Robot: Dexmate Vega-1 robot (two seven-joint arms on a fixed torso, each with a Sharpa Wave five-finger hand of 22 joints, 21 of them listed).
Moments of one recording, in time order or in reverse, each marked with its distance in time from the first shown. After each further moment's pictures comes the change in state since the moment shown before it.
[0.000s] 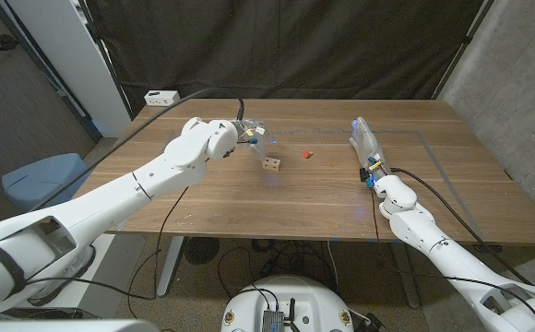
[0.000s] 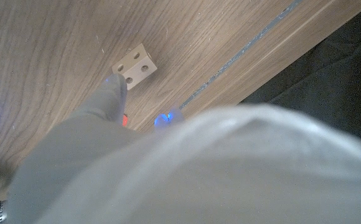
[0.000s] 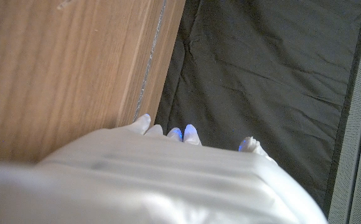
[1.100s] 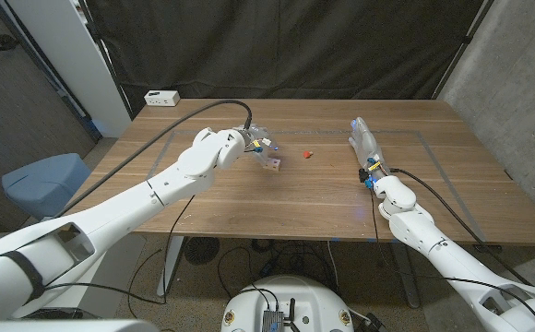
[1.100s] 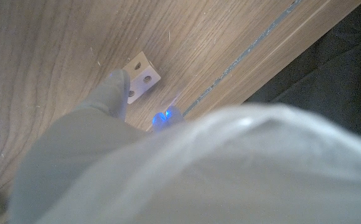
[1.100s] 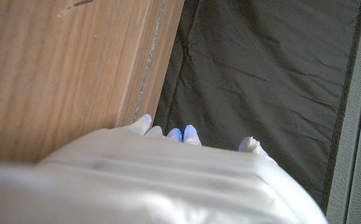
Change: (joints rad) left arm 0.031 -0.080 0.008 0.110 0.106 -0.064 0.049; left_hand 0.067 -0.002 -0.011 0.004 0.000 0.024 -0.017 0.015 0.000 0.033 -0.001 0.017 0.015 0.027 -0.013 0.007 0.000 0.000 0.000 0.004 0.000; right arm -0.002 0.002 -0.004 0.004 -0.003 0.014 0.009; right_hand 0.000 0.000 0.004 -0.004 0.000 -0.005 0.005 0.000 0.000 -0.005 0.005 0.000 0.000 -0.011 -0.011 0.000 0.000 -0.002 -0.013 0.004 0.000
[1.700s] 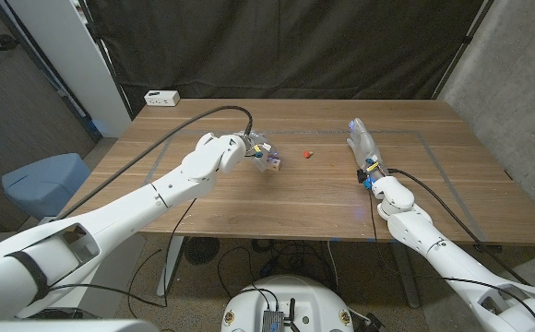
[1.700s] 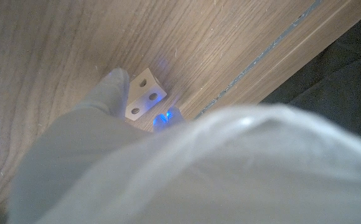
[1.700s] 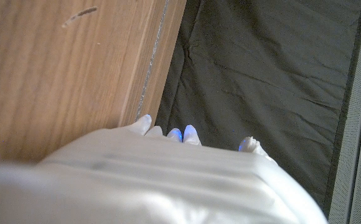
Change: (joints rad) left arm -0.001 -0.018 0.018 0.051 0.005 -0.002 0.003; left_hand 0.007 -0.003 -0.027 0.012 0.000 -0.037 0.015 -0.019 0.000 -0.033 0.004 -0.012 0.008 -0.004 0.004 0.000 0.000 0.003 0.003 0.000 0.000; right arm 0.005 0.006 -0.007 0.006 -0.004 -0.006 -0.001; right_hand 0.000 0.000 0.000 0.000 0.000 -0.005 -0.006 0.000 0.000 -0.004 -0.004 0.000 0.000 0.000 0.000 0.000 0.000 -0.004 -0.004 0.000 0.000
